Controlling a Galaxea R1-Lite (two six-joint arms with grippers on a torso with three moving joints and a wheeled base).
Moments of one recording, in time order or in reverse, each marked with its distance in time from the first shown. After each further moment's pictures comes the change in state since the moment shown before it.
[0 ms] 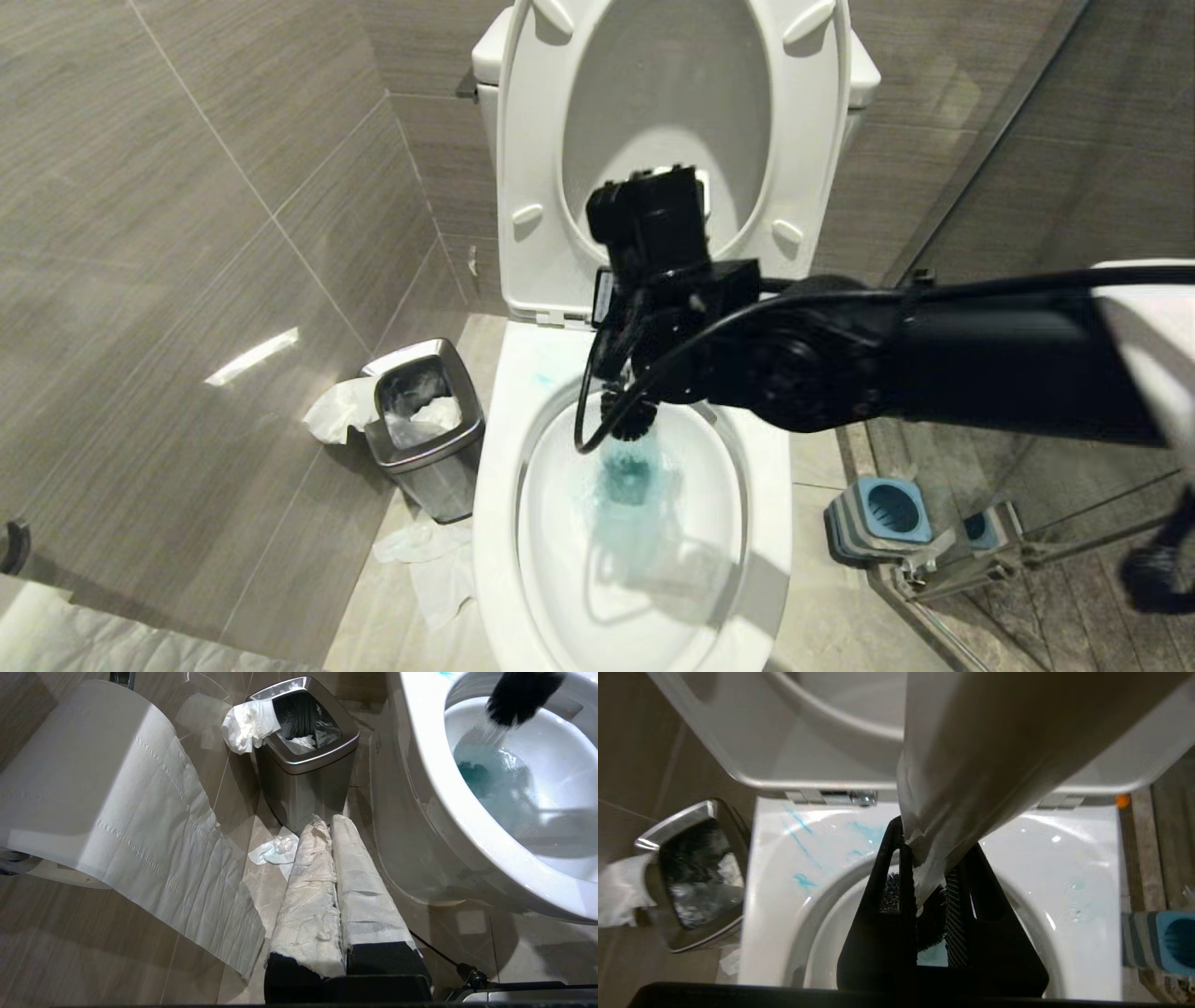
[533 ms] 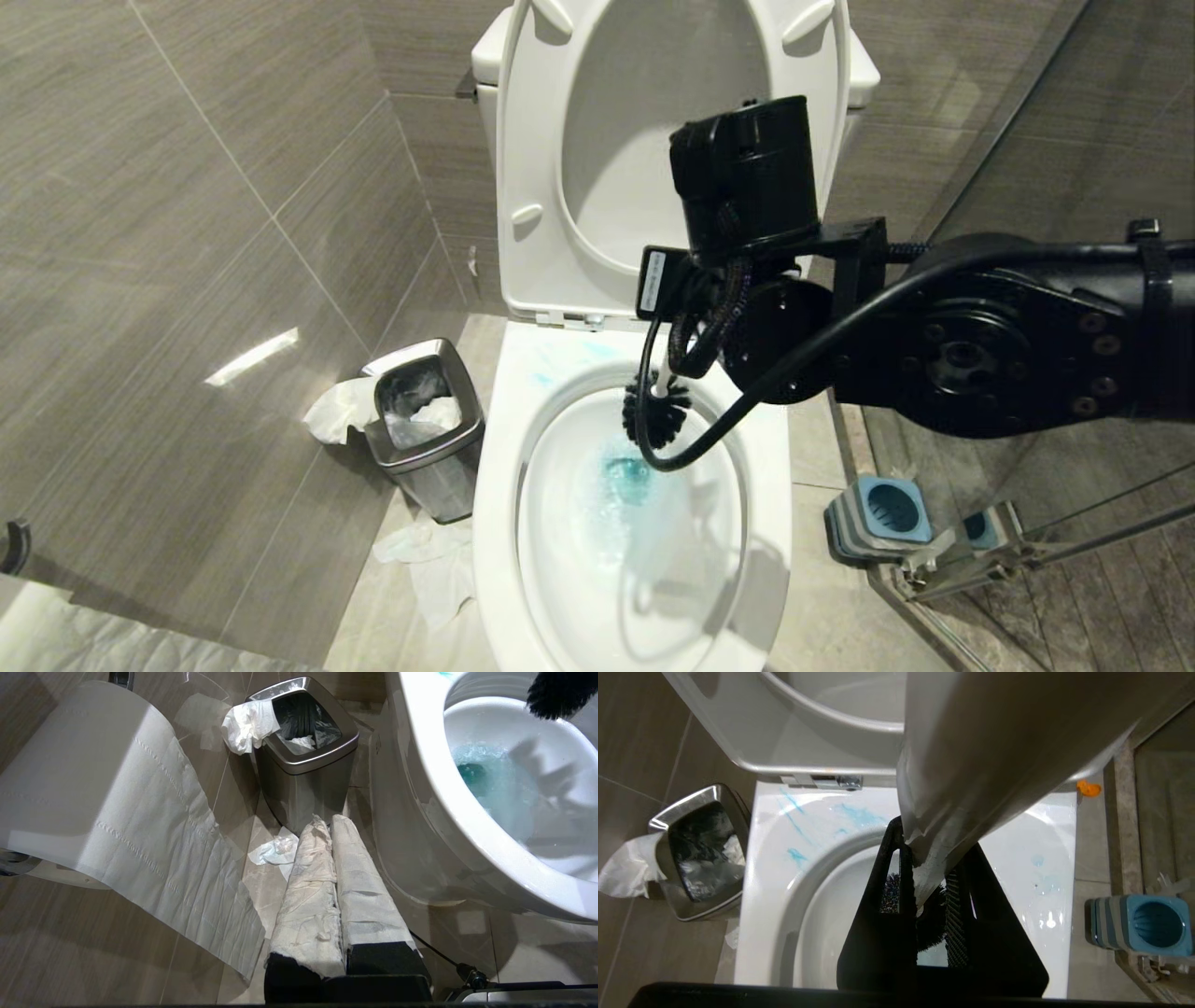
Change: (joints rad) left arm 0.000 0.000 0.000 0.000 0.000 0.000; right arm 0.016 -0.183 0.188 0.026 0.015 0.023
